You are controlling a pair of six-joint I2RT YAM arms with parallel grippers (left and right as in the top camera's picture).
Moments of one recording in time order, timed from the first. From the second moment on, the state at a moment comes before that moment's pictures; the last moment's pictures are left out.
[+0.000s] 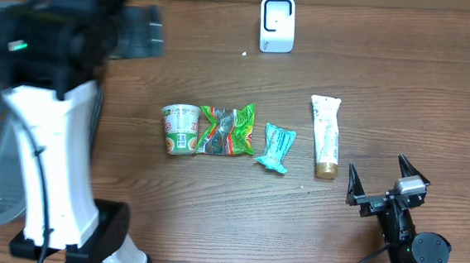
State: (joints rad) left arm -0.10 1.81 2.60 -1.69 -0.24 -0.23; right arm -0.02 0.01 0.02 -0.01 -0.25 -0.03
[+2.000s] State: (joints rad) left arm 0.25 1.81 2.60 -1.69 -0.24 -0.15; right arm -0.01 0.01 0.02 -0.01 -0.25 -0.03
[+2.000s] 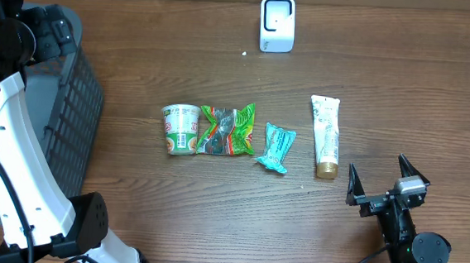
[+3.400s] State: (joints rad) left arm 0.25 1.81 2.60 -1.69 -0.24 -0.15; right arm -0.02 0.96 1.26 -0.88 -0.42 -0.04
